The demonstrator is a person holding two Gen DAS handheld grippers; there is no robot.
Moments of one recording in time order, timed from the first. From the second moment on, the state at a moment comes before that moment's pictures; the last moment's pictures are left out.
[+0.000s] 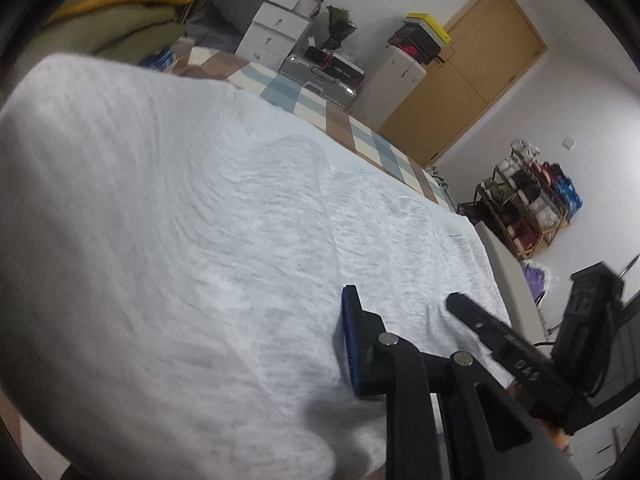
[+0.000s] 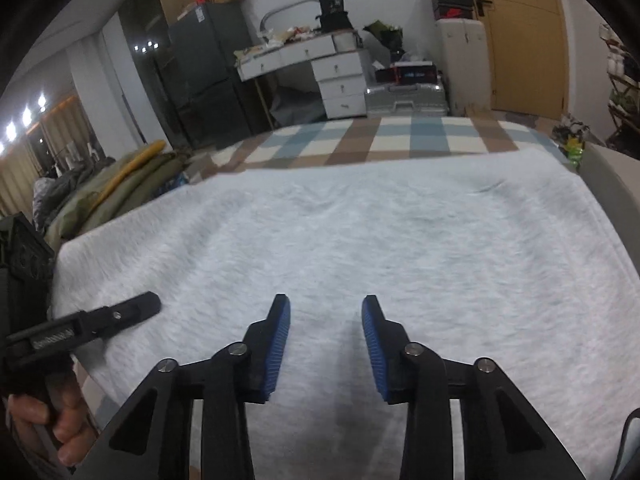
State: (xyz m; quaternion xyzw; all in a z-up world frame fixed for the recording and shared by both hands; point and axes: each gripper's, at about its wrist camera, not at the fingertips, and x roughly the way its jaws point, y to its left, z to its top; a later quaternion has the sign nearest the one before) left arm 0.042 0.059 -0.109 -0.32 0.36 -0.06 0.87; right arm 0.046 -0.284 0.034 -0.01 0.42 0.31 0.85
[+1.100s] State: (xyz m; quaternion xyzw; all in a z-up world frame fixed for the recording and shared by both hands) left arm 0.057 -0.086 -0.021 0.15 0.27 -0.12 0.94; right arm 0.083 -0.317 -0.008 0.12 0.51 0.37 0.77
